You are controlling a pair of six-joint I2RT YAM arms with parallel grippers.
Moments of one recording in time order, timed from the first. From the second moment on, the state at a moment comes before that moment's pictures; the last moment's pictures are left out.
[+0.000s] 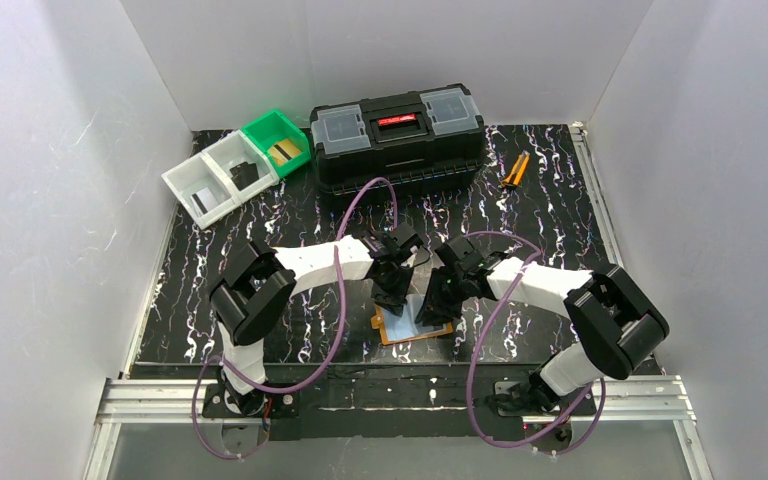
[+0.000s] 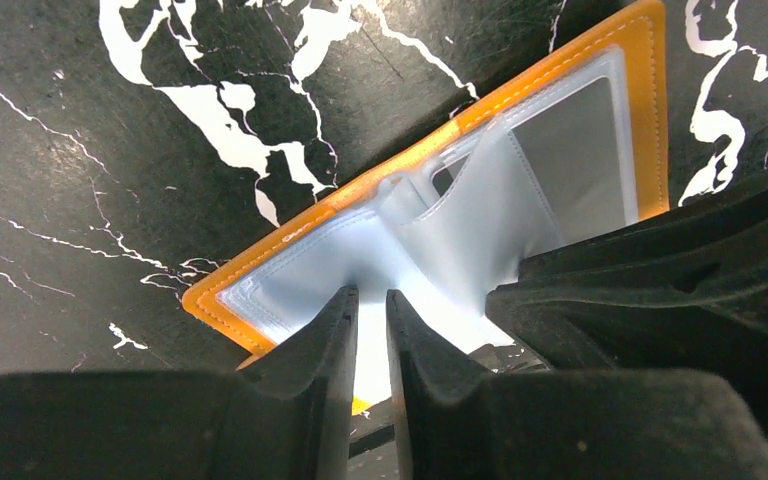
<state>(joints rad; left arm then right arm) -0.90 1.85 1.22 -0.66 0.12 -0.58 0.72 1.50 0.71 -0.37 -0.32 1.00</state>
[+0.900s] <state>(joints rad) -0.85 1.83 1.23 -0.50 0.25 -0.65 0.72 1.52 0.71 -0.32 -0.33 1.02</state>
